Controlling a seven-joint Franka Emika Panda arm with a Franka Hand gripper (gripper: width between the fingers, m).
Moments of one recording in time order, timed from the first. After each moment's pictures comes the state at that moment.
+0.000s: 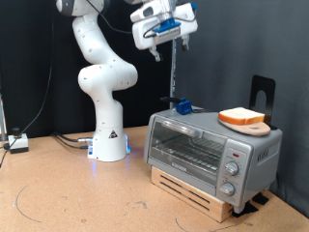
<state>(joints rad) 0.33 -0.76 -0.13 -2.46 0.14 1.93 0.88</state>
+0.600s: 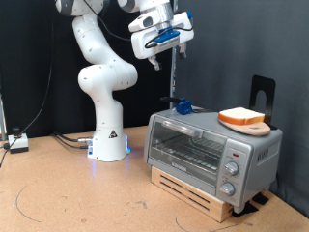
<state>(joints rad) 0.33 -0.75 -0.19 -2.51 0.15 1.95 0.73</state>
